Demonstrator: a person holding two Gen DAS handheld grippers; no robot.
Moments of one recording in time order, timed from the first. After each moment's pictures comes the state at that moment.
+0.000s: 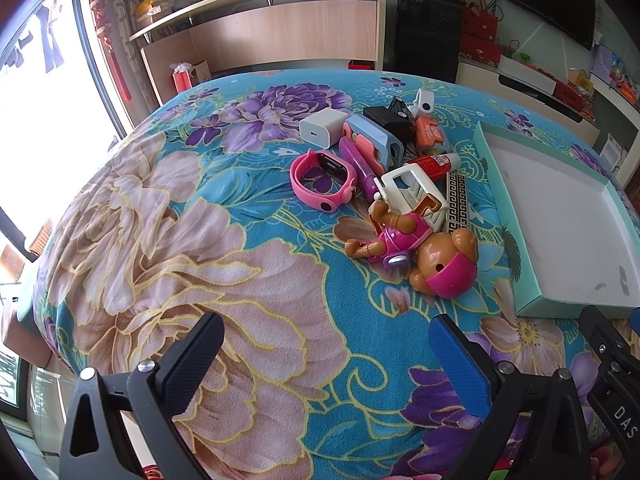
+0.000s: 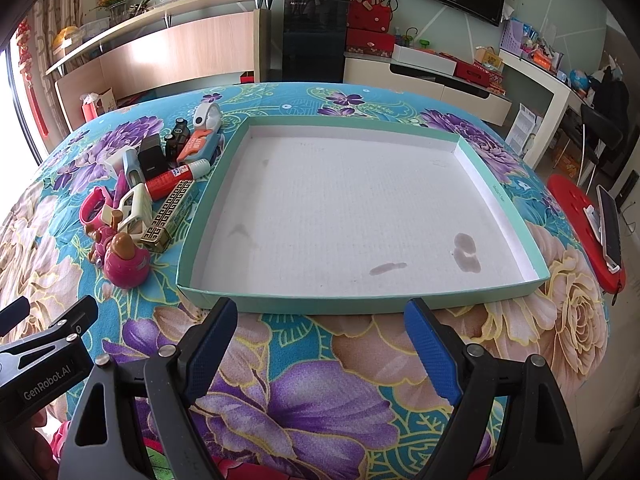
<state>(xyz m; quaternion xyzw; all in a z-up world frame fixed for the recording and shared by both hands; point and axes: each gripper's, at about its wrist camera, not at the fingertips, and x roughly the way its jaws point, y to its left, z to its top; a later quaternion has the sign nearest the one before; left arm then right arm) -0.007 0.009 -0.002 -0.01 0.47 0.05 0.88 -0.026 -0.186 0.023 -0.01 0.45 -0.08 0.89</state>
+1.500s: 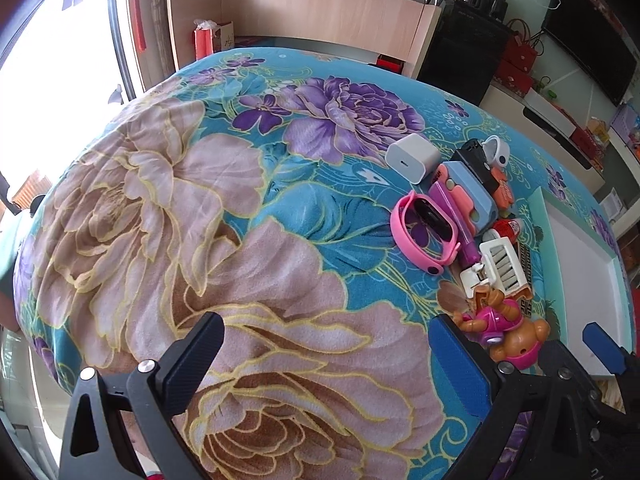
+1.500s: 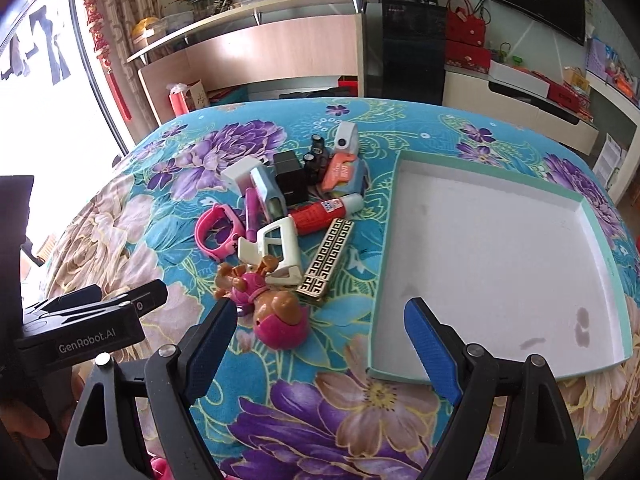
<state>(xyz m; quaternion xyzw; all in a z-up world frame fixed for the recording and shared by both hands) 0.036 0.111 -0.002 -0.11 0.50 0.05 0.86 0.025 -0.092 0.031 -0.01 0.45 0.10 0.89</state>
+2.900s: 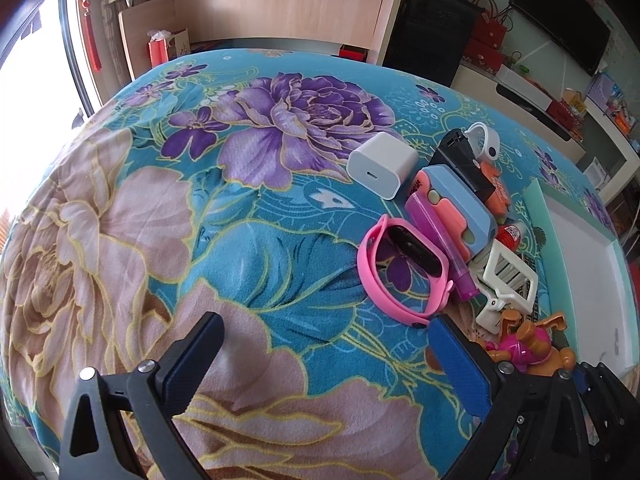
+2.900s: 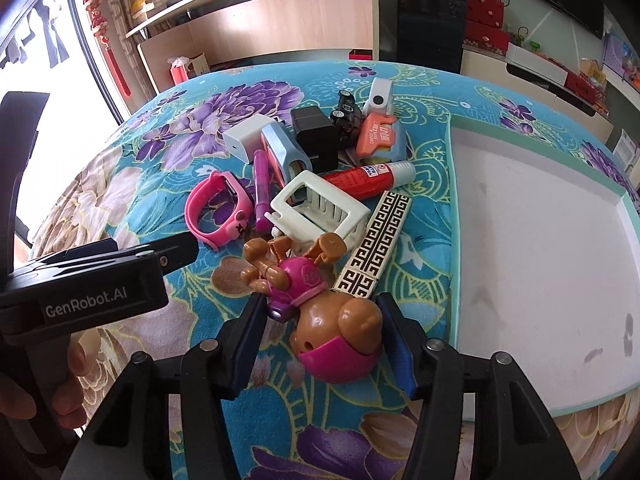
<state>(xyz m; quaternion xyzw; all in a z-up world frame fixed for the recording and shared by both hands) 0.093 0.091 -0.019 -0.07 0.50 -0.01 0.86 0.056 -0.074 -0.010 0.01 0.48 0.10 0.87</state>
